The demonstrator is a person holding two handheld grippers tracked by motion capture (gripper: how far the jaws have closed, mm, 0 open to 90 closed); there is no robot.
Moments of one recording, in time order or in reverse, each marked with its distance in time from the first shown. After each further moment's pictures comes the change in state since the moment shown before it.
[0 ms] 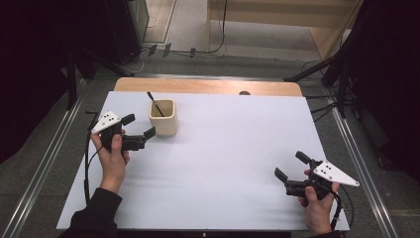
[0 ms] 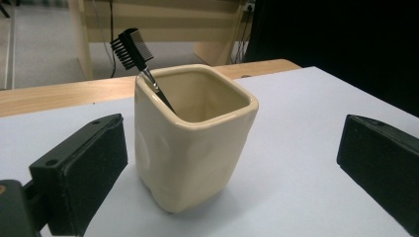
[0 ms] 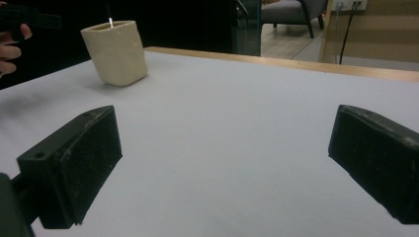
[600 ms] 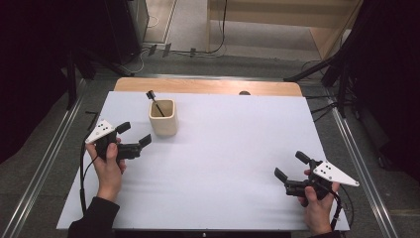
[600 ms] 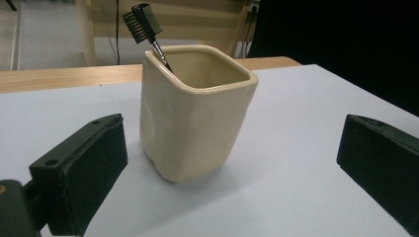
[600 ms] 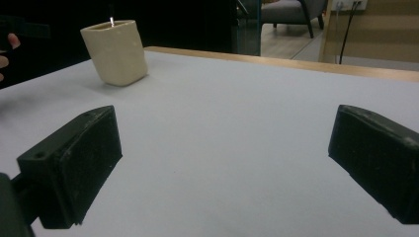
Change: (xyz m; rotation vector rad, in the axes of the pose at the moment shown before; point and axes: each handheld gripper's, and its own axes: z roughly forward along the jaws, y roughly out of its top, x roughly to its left) left arm -0.003 -0.018 -0.018 -0.006 0.013 -0.028; right arm 0.000 0.000 0.000 0.000 -0.001 -0.002
